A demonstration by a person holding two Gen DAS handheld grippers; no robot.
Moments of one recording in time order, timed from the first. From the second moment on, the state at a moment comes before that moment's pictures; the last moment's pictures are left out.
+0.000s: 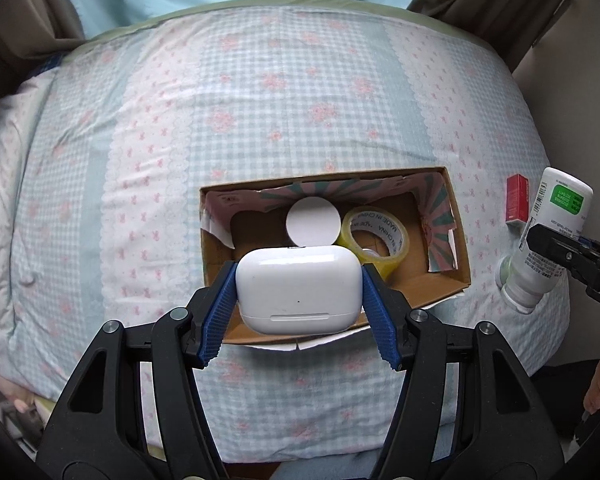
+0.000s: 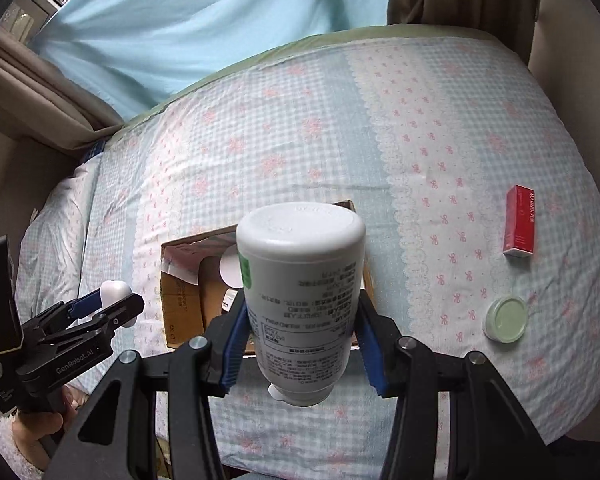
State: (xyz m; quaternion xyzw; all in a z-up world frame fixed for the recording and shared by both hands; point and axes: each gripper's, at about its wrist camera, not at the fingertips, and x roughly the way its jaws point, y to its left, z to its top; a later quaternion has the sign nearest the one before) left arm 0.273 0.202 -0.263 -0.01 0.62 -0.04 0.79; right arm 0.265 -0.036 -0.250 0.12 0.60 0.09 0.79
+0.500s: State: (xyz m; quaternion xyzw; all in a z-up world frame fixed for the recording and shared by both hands) left arm 0.316 0.220 -0.388 -0.02 0.70 0.01 0.71; right arm 0.329 -0.009 -0.350 0.04 0.69 0.12 0.71
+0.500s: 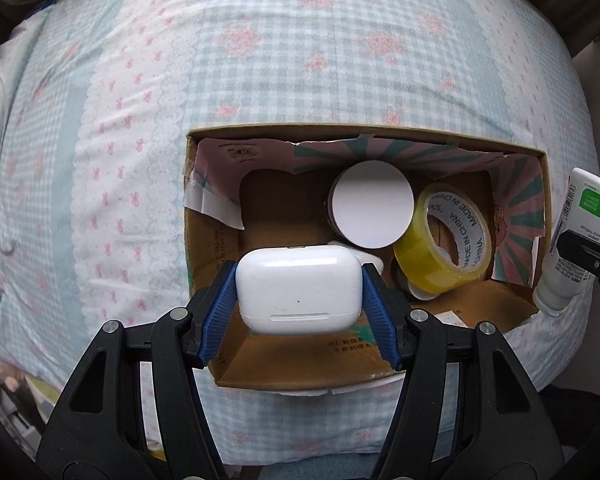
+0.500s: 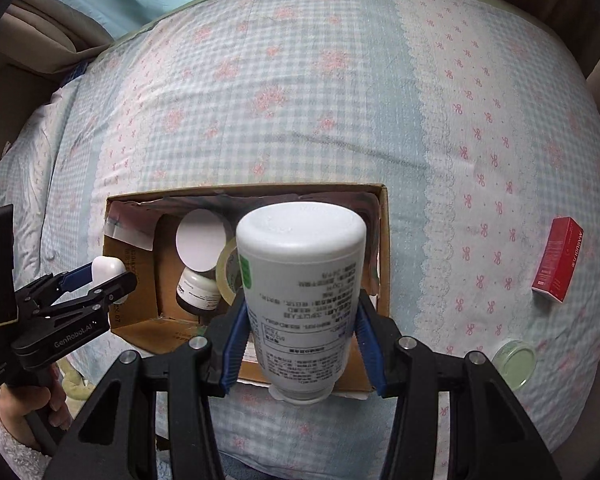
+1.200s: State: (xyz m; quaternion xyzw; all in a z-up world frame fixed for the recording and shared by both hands) left arm 0.335 0.198 -0.402 0.04 0.71 -0.03 0.71; right arm 0.361 -0.005 -0.398 0.06 0.72 0.13 0.67
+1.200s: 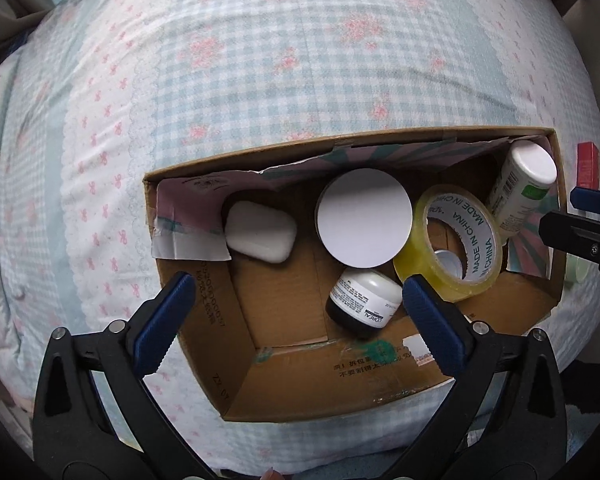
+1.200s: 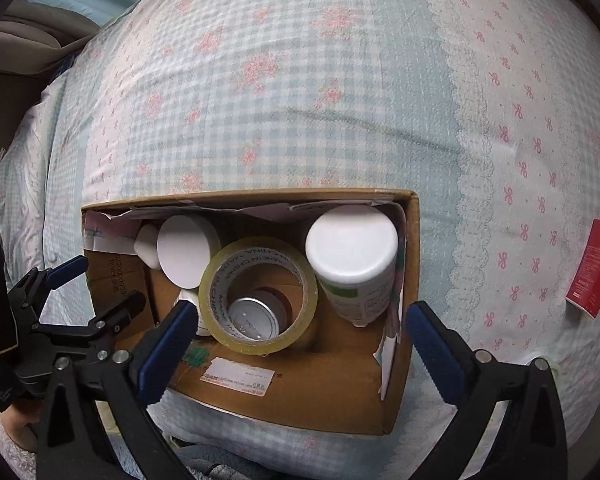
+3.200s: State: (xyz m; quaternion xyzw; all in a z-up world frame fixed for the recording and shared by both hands) left arm 0.315 -0.167 -0.318 0.19 0.61 -0.25 0.73; right arm 0.114 -0.258 -0.290 0.13 0.57 -0.09 0.81
